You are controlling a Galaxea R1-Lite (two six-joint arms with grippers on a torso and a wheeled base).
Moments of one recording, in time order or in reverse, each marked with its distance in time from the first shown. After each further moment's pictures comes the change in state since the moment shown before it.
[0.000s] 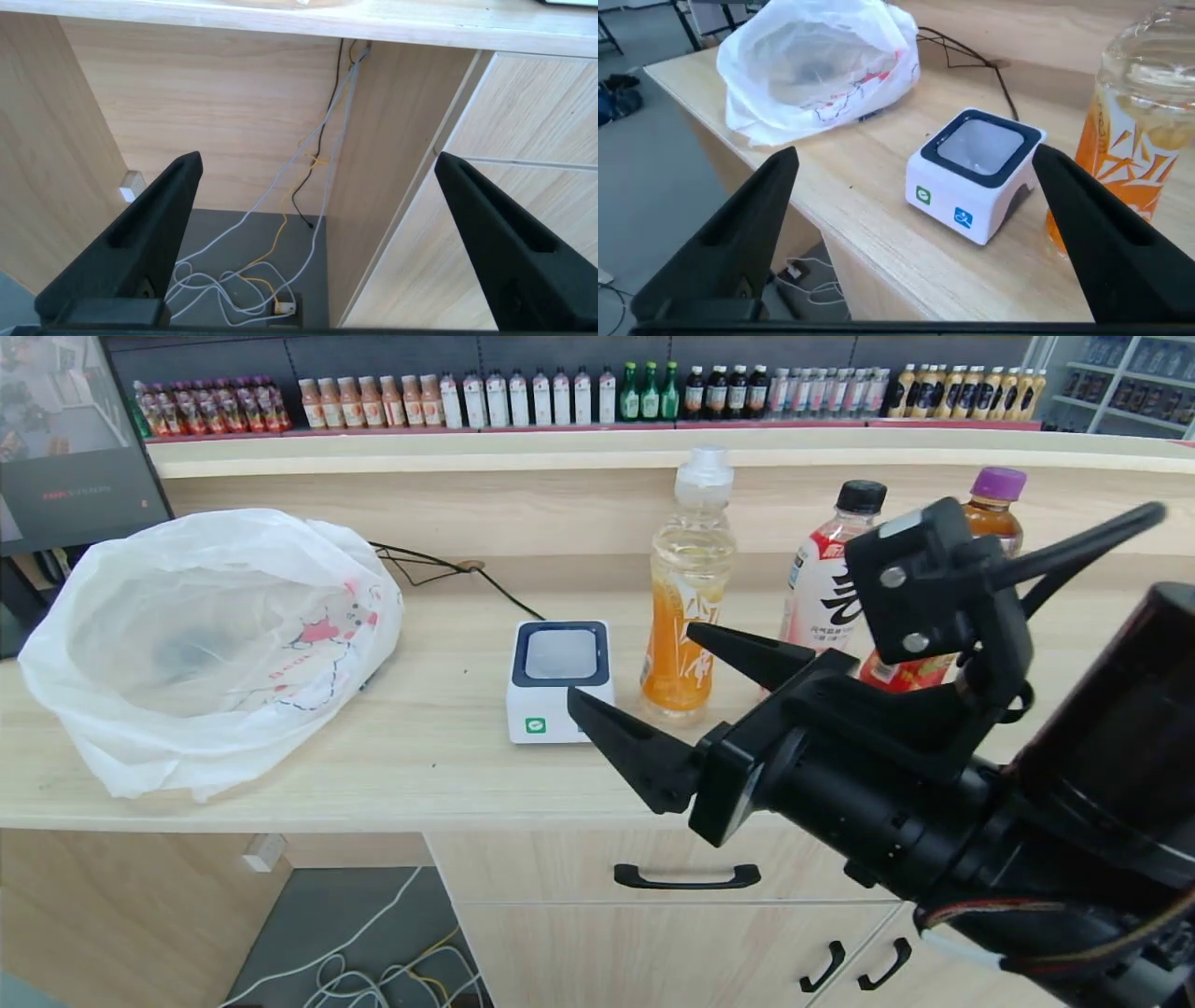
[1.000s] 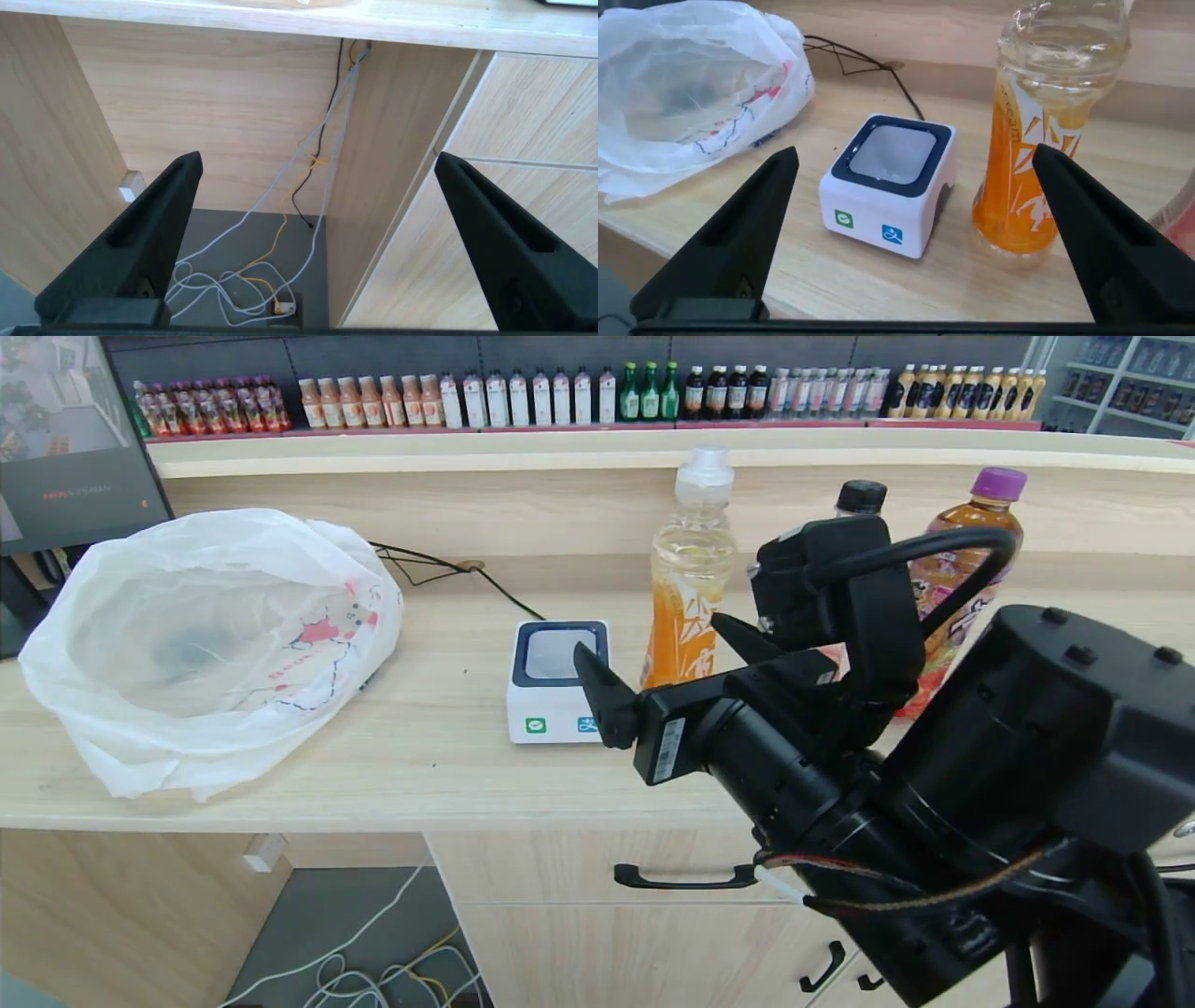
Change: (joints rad) left arm 0.000 0.000 0.000 0.000 0.000 0.000; right arm 0.039 0.137 -0.087 -0.114 -0.378 -0.061
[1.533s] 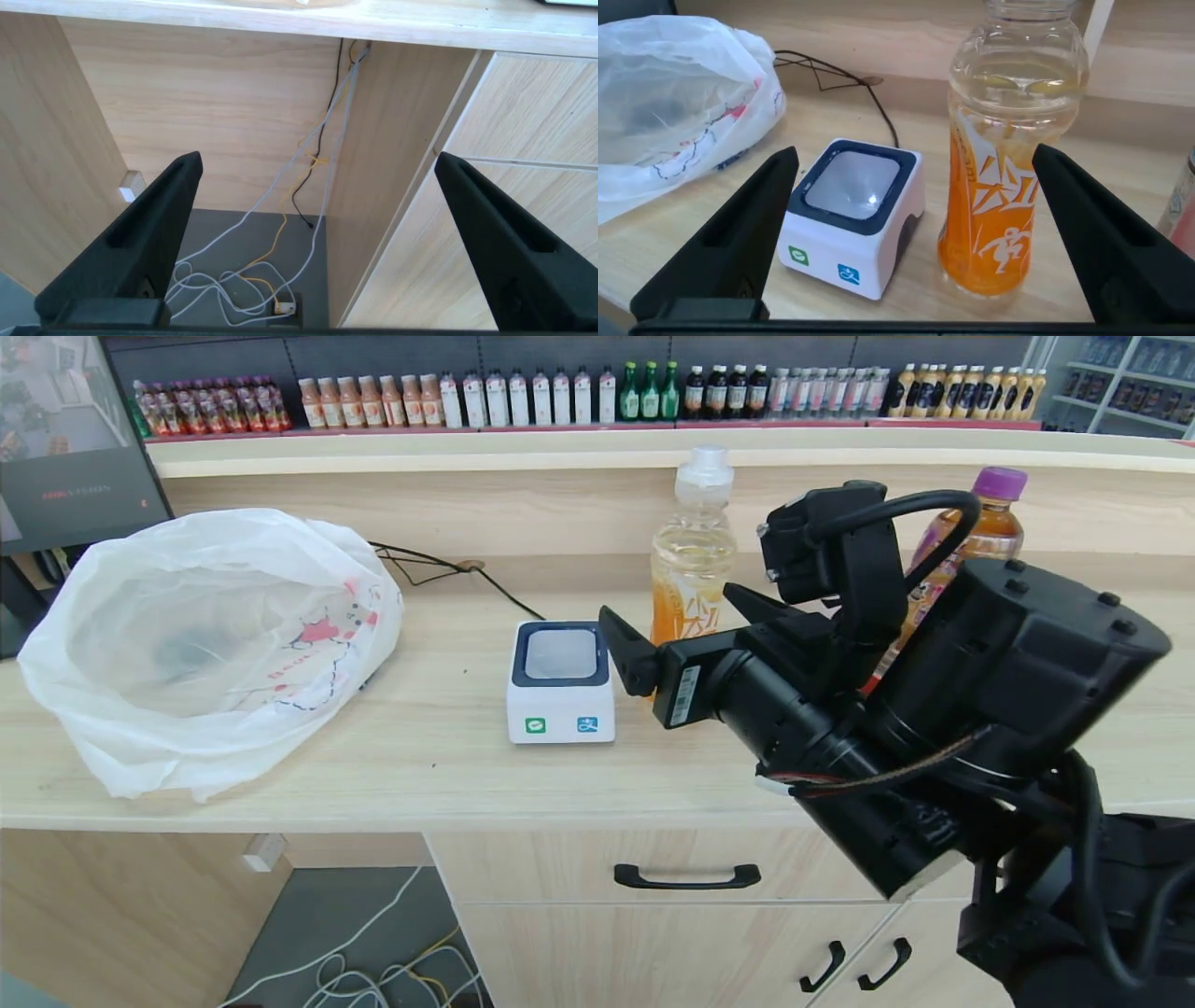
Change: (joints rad) left arm 0.000 0.000 0.000 0.000 0.000 0.000; right arm -0.122 0.033 -0.053 0.002 0.106 0.000
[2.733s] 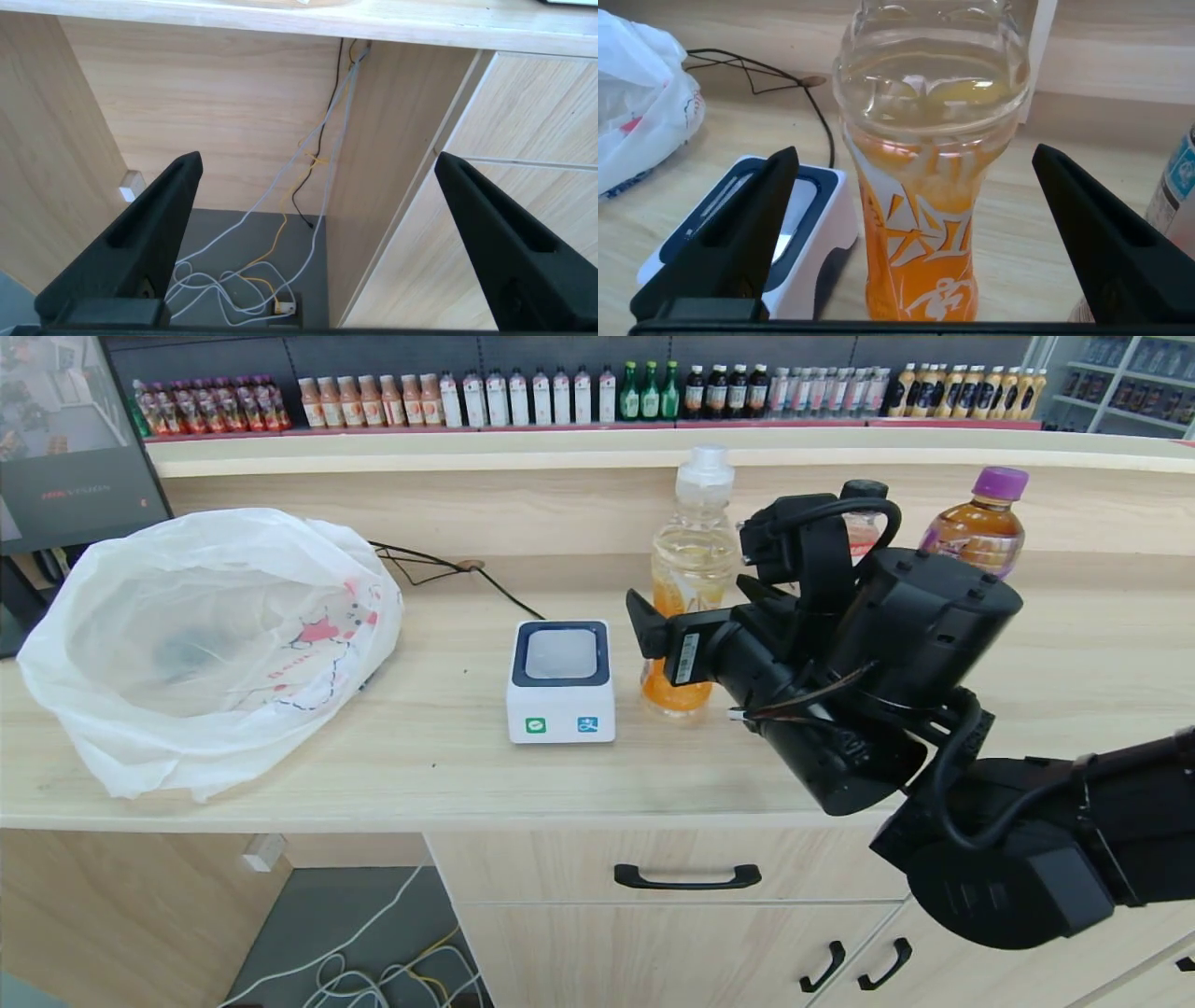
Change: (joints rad) left arm 0.000 0.000 0.000 0.001 0.000 0.000; right arm -0.134 0.114 -0.111 0.003 0.016 0.001
